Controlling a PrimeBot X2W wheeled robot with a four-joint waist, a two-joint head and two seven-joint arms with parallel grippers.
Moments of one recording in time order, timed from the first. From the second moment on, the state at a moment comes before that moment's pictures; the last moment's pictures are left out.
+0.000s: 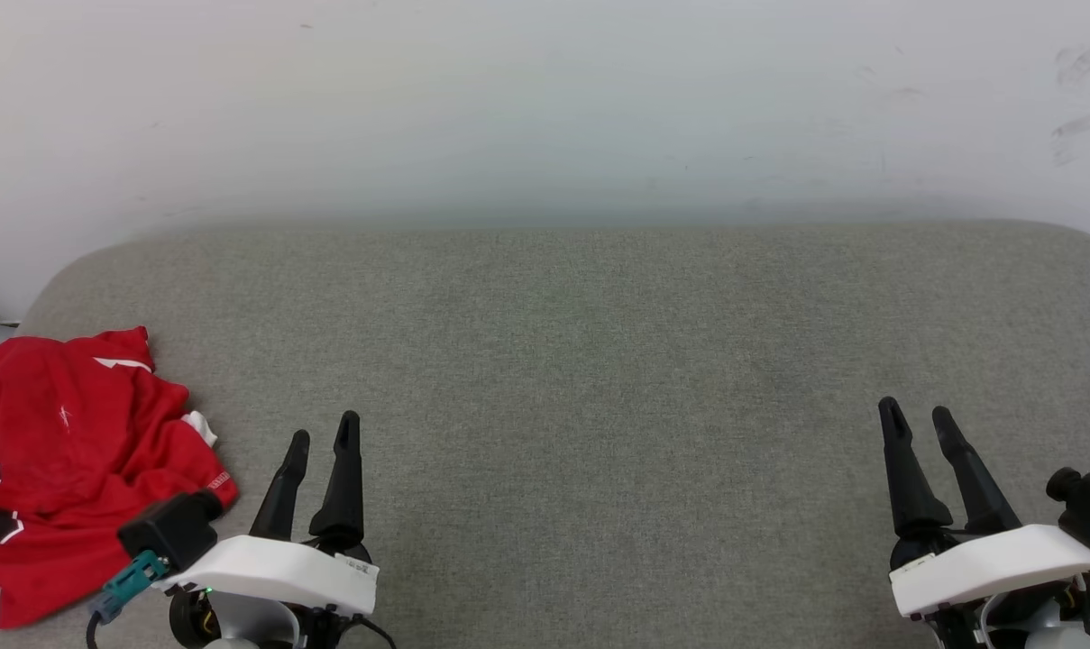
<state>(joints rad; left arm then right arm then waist) -0.05 0.05 -0.02 0.14 -0.69 -0.10 -0.12 -0.02 -0.08 -0.02 0.08 0.57 0.13 -0.08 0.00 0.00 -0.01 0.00</state>
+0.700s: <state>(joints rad) -0.05 0.09 -0.08 0.14 -0.35 -0.03 -0.18 -0.02 -0.06 -0.05 0.03 0.27 0.13 -0.07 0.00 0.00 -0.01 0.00</state>
